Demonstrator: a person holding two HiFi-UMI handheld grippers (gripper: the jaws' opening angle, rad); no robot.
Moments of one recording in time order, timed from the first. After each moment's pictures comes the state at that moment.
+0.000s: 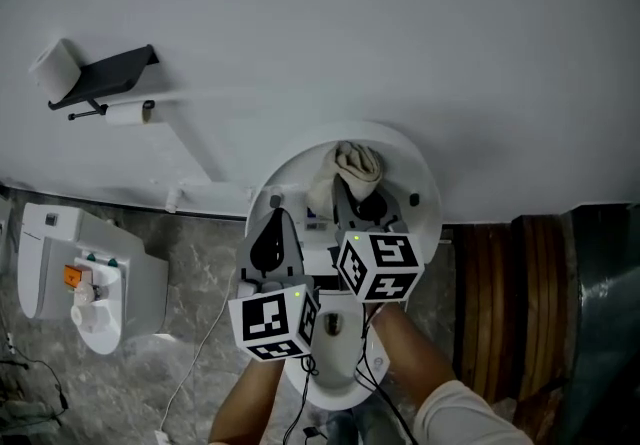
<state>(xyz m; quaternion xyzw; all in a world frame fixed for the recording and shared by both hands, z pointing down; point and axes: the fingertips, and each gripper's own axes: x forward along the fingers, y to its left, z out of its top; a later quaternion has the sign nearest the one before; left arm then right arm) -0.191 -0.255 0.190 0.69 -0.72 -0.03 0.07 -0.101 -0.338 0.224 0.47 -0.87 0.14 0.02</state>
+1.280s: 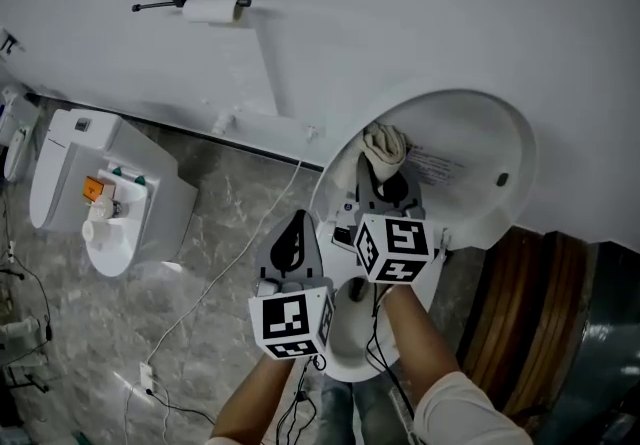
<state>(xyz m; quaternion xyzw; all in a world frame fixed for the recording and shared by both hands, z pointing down) -0.270 -0.154 0.273 0.61 -0.78 0.00 0.13 -0.207 -0.283 0.298 0.40 -0.91 0.10 0.06</state>
